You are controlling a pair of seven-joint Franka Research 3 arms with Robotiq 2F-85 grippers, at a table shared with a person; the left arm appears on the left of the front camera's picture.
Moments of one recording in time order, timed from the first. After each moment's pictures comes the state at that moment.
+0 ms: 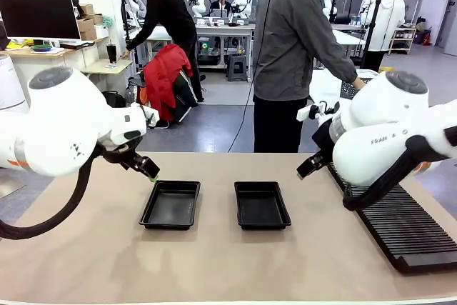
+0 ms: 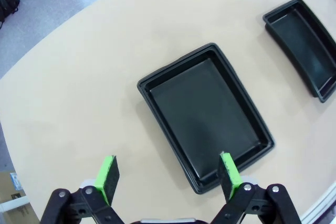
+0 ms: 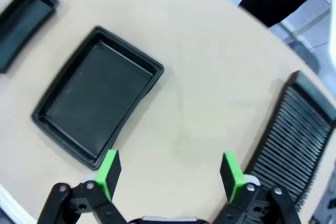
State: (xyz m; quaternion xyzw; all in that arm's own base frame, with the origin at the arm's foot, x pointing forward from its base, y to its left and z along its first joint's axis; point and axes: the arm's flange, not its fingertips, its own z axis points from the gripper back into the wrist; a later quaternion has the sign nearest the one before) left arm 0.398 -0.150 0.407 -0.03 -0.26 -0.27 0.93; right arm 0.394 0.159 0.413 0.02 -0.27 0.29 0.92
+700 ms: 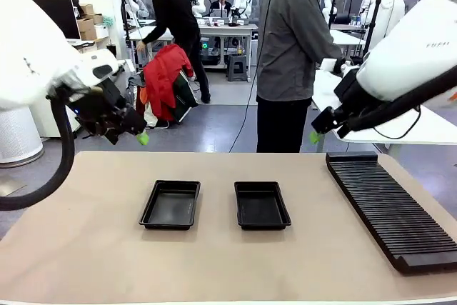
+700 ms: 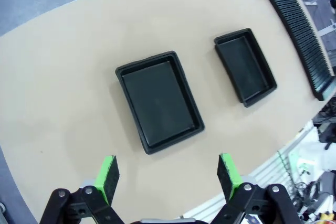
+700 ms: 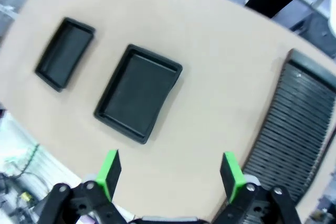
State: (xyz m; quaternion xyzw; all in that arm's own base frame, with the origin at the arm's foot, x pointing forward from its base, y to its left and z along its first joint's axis) left arm 0.378 -0.118 0.525 -0.16 -0.20 -0.17 0.95; right arm 0.386 0.128 0.534 0.12 -0.21 0.21 0.95
